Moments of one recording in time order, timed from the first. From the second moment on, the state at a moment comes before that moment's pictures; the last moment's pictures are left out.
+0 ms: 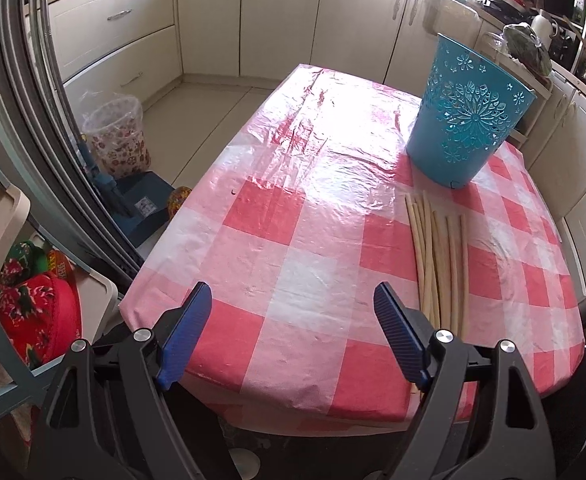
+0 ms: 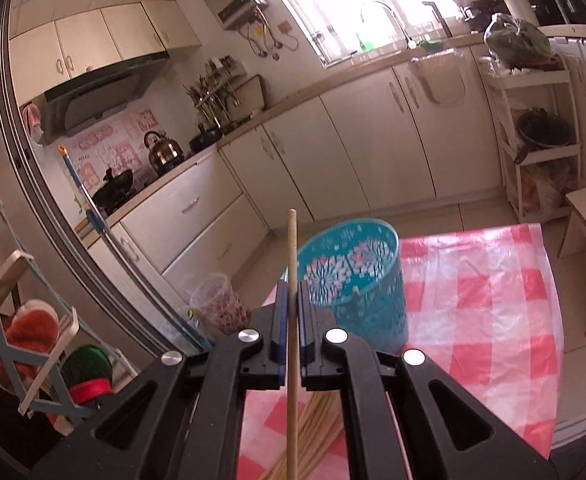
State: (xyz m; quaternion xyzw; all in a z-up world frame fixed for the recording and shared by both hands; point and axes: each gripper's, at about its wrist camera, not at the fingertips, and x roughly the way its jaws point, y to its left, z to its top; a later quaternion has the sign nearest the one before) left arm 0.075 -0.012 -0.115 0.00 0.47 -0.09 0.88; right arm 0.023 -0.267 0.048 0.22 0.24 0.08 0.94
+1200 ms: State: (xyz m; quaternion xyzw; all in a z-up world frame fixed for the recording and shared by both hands) left arm 0.082 -0.006 -0.115 -0.03 0.48 -0.09 0.87; right arm 0.115 -0.283 0.021 0.17 0.22 -0.01 0.96
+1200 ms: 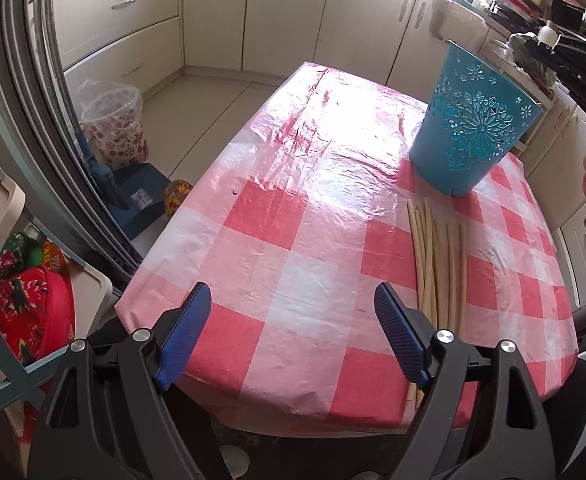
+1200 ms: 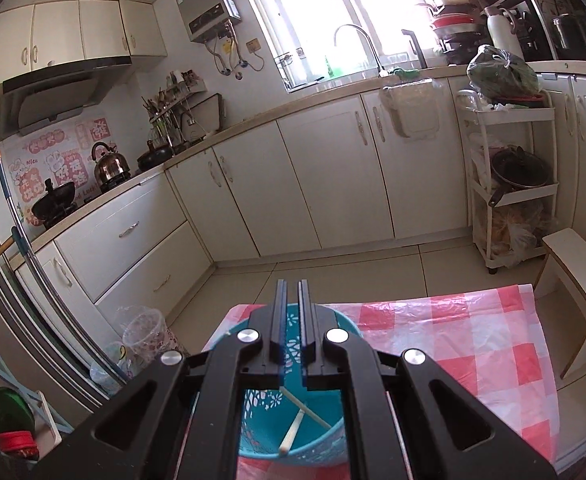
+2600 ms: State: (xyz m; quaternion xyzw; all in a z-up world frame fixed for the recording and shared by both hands) left arm -0.001 0.056 -0.055 -0.03 0.42 -0.06 0.90; right arm -0.030 -0.164 -0.125 0.09 0.45 -0.05 0.89
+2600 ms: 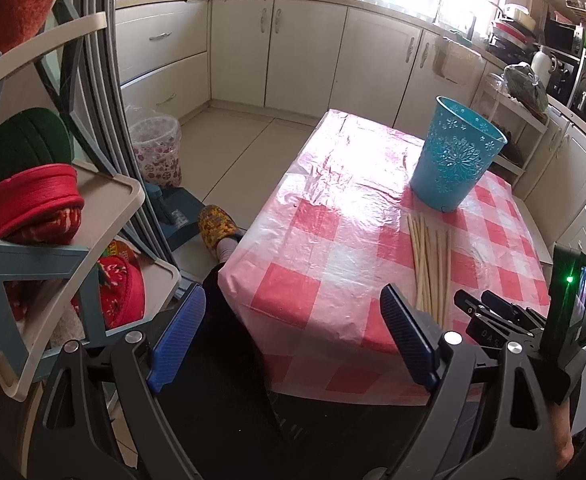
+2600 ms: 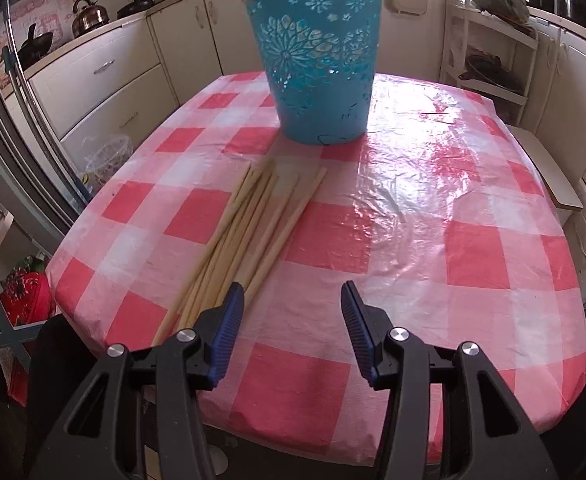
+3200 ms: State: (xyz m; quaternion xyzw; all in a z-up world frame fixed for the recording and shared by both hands) left arm 0.023 0.020 -0.099 0.00 0.48 -0.07 0.88; right arm 0.003 -0.176 -0.131 0.11 0.44 -0.05 0.89
